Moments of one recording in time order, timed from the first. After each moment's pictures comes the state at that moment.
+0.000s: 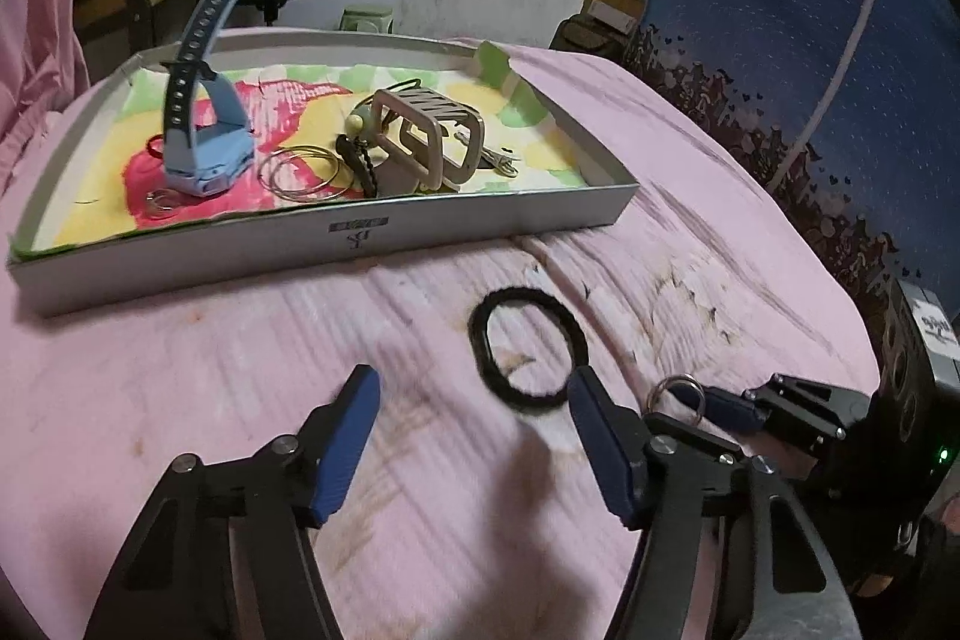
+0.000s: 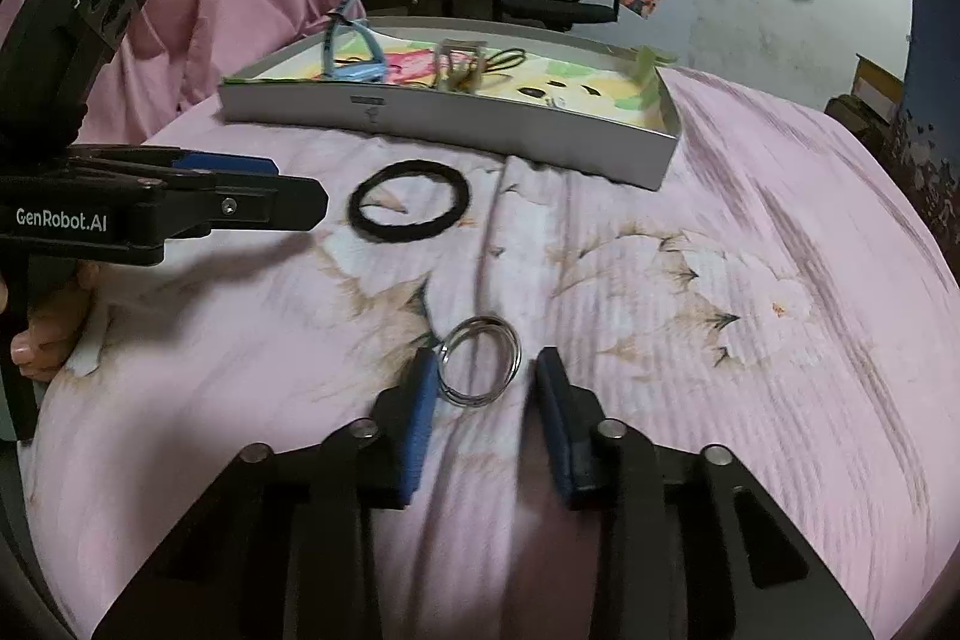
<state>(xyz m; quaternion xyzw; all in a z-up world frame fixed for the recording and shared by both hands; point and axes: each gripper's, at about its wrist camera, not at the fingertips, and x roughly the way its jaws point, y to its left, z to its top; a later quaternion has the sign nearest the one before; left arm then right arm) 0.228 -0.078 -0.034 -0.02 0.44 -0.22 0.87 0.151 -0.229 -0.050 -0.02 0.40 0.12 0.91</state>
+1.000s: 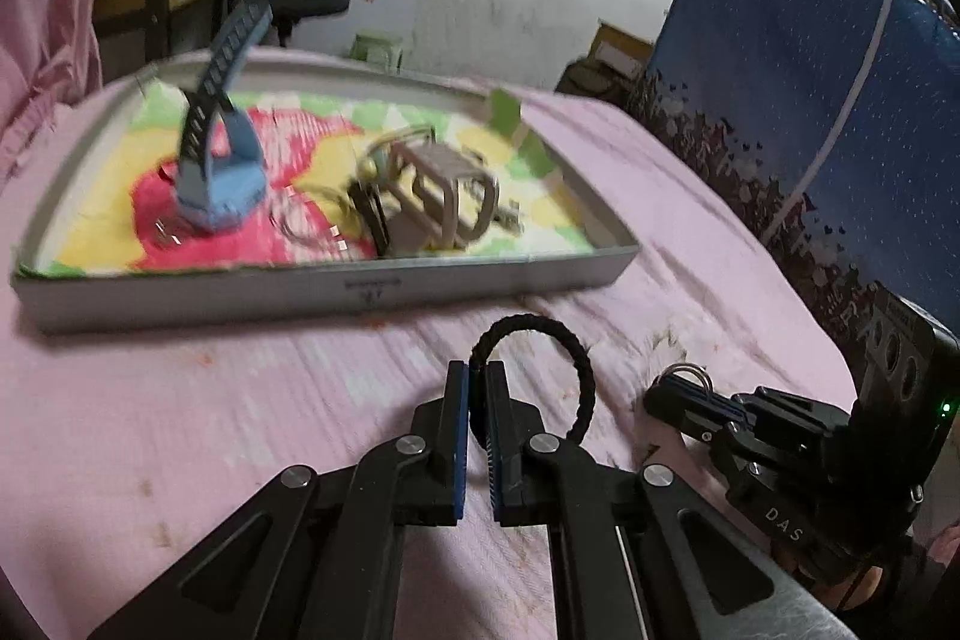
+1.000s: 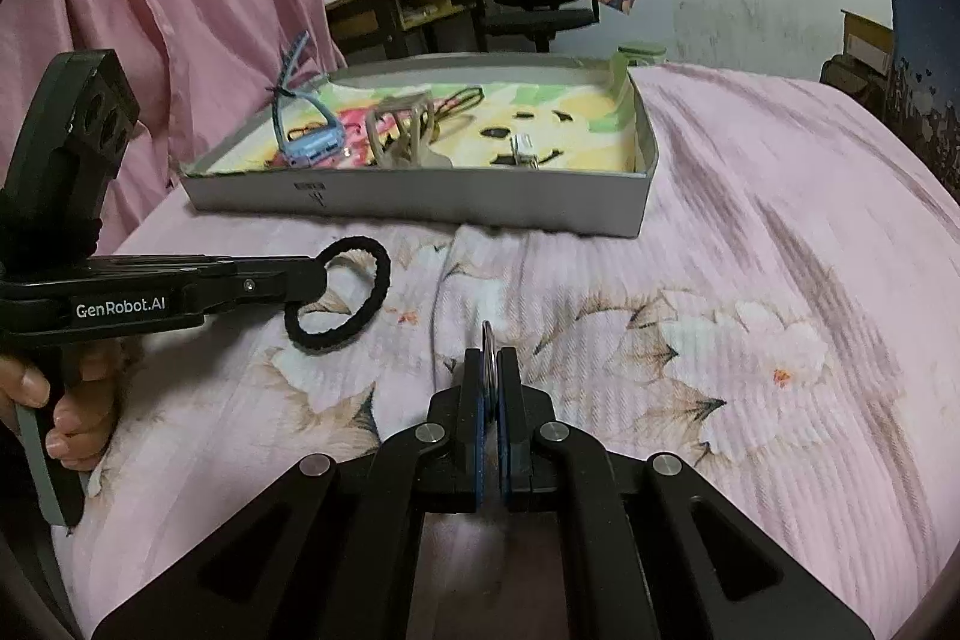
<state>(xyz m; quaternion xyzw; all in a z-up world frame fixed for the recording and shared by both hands) 0.233 -0.069 -0.020 -0.06 0.40 -0.21 0.89 0.186 -0.250 -0.046 0.06 0.37 0.13 0.92</state>
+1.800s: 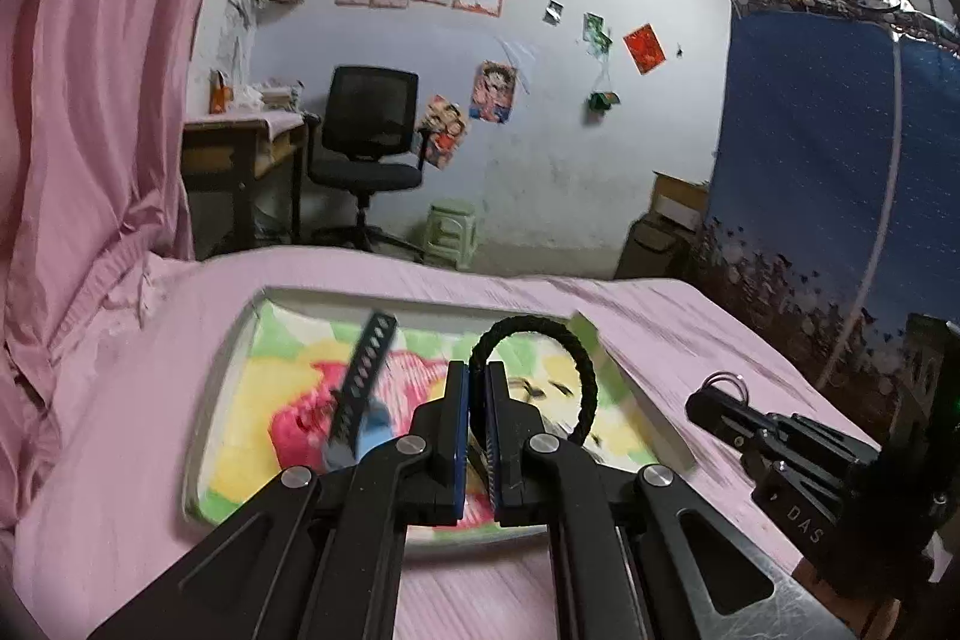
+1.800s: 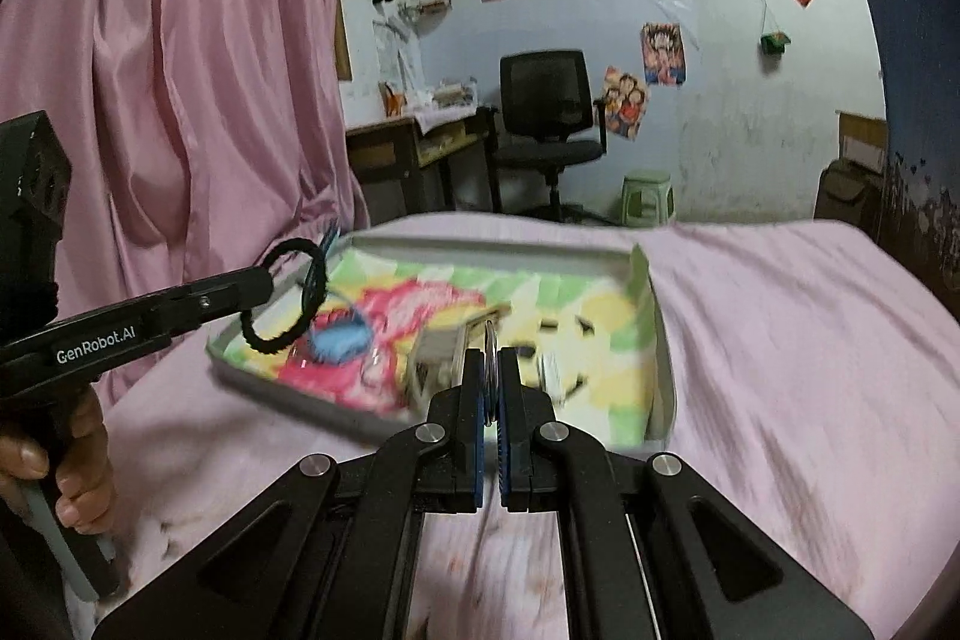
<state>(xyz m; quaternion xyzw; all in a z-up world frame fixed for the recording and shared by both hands) 0.254 -0.035 0.061 -0.05 0.21 -0.11 0.97 0.224 -0.236 0.029 0.06 0.22 0.13 0.97</state>
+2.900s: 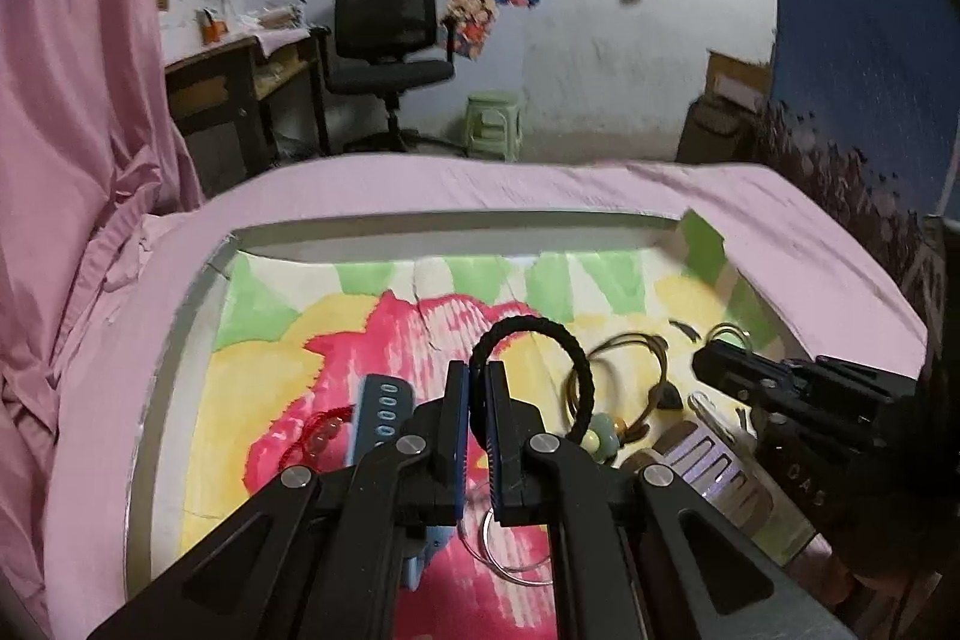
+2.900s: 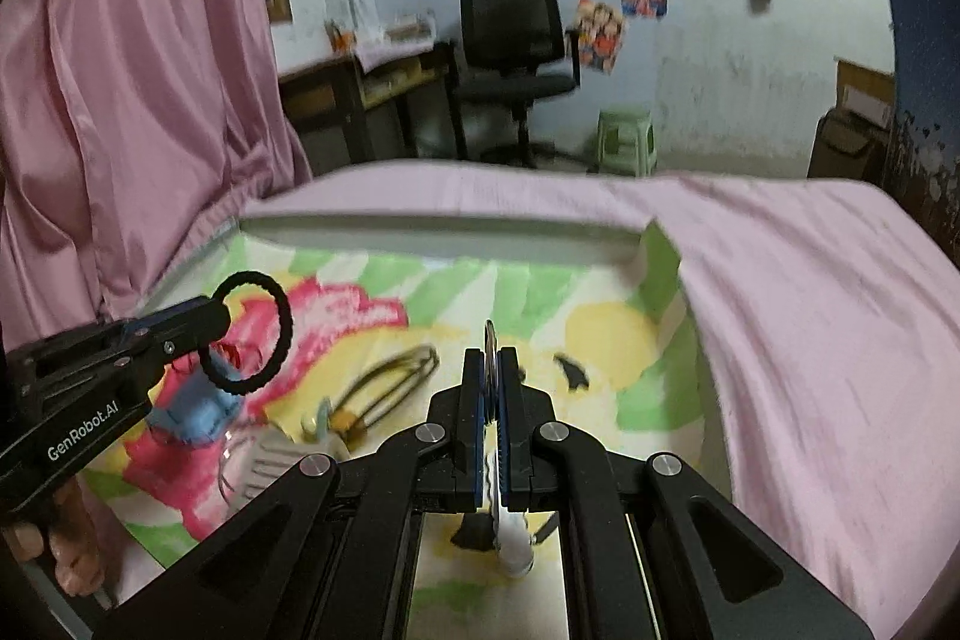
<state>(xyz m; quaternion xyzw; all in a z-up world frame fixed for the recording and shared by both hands) 0.371 -0.058 0.004 0.03 0.36 -0.07 0.93 0.366 -0.216 -0.025 0.06 0.34 0.10 0.93</state>
